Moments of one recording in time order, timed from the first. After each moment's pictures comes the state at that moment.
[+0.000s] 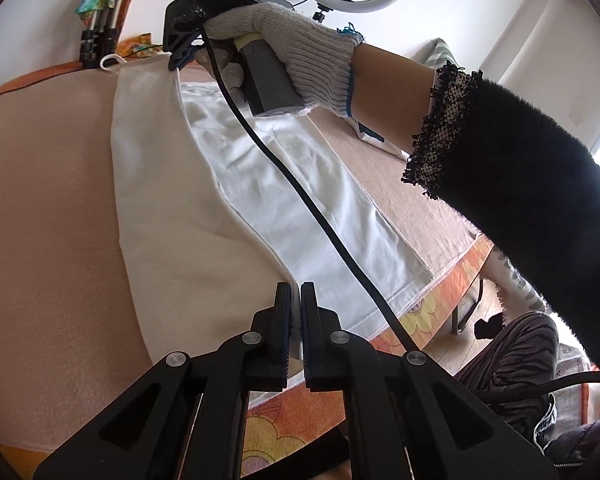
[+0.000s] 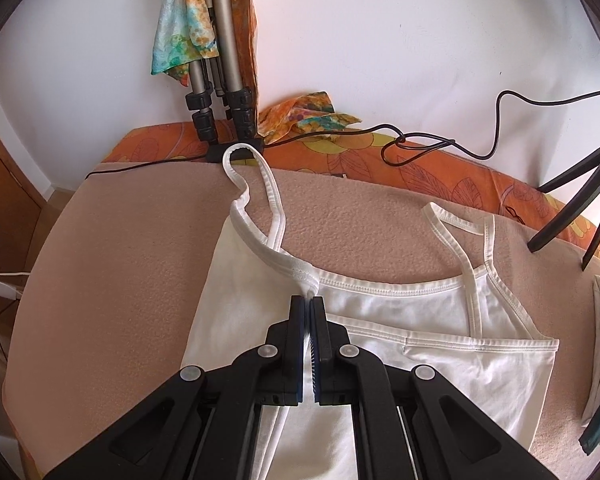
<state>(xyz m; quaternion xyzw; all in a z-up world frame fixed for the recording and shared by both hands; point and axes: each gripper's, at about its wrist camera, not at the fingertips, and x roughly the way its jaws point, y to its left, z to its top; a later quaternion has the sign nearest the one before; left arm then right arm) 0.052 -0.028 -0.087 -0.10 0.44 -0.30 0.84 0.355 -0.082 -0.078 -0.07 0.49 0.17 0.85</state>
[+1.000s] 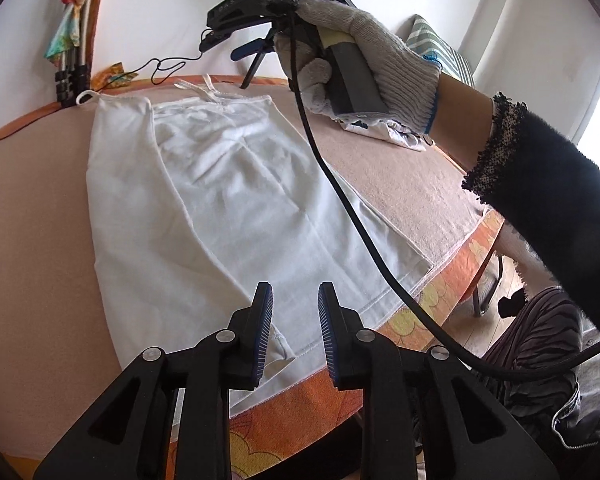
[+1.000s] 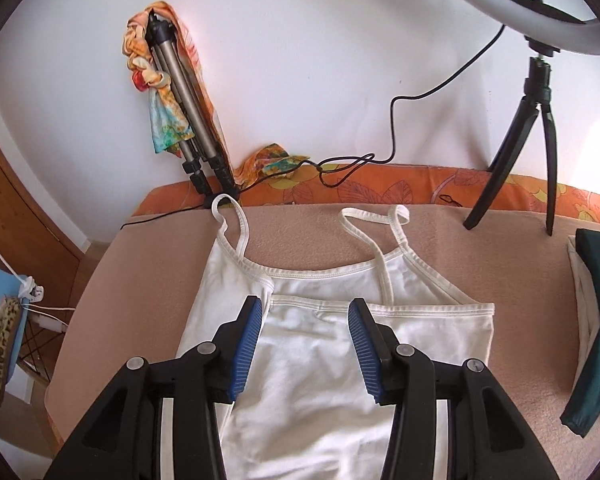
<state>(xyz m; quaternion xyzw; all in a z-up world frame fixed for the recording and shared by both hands) 0.036 -0.067 -0.072 -0.03 0.41 -0.30 0.86 0.305 -0.208 -0.015 0.04 0.43 0.20 0.88</state>
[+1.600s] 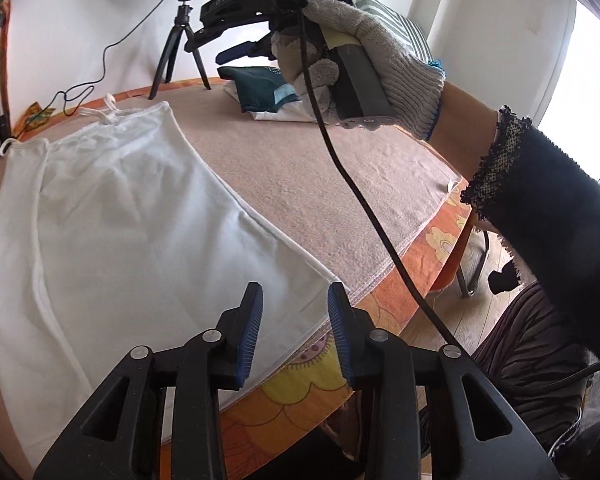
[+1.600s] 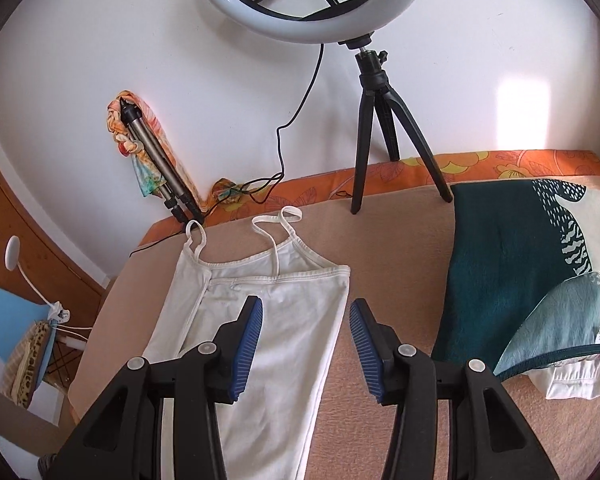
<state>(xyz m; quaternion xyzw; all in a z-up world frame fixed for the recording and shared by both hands) 0.030 -0.189 -0.081 0.04 0.40 -0.35 0.84 0.275 -0.365 -0.025 0.11 0.41 0.22 0.88</state>
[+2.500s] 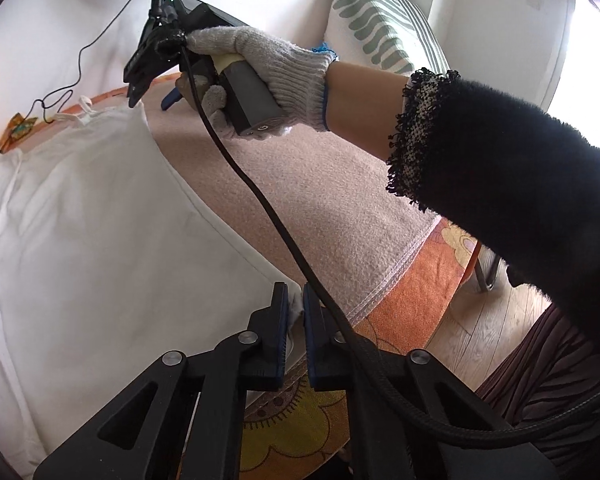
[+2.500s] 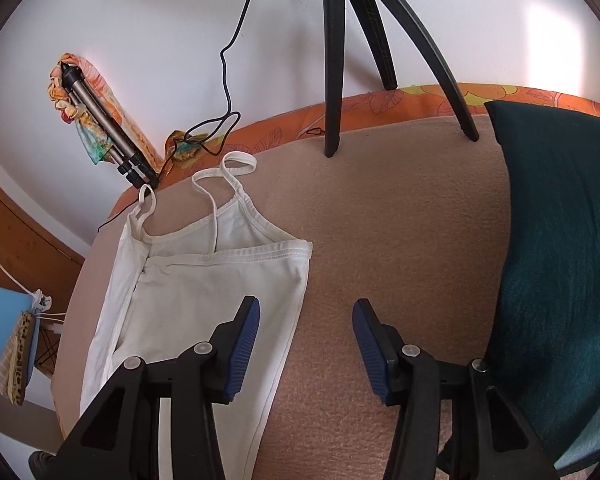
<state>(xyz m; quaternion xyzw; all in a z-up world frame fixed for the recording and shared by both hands) 0.031 -0.225 -0.105 0.06 0.40 -0.34 0.85 0.355 -0.346 -0.115 0.11 0.49 0.22 0.84</state>
